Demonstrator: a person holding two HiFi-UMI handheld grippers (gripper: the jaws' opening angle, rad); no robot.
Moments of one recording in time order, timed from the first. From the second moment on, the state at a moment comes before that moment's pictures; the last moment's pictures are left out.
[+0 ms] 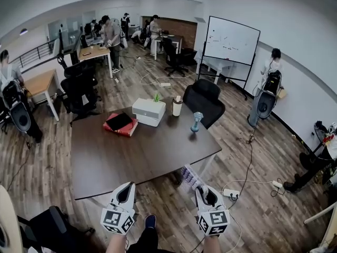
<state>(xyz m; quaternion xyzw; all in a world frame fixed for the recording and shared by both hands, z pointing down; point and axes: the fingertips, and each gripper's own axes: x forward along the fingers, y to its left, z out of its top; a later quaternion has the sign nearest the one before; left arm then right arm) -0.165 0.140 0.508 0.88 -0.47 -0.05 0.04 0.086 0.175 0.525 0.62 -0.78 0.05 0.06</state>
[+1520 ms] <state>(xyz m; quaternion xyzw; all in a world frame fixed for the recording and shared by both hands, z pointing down) -0.141 -0.149 0.501 0.92 -0.39 -0.05 0.04 0.097 -0.097 0.499 0.68 -0.73 0.05 0.06</state>
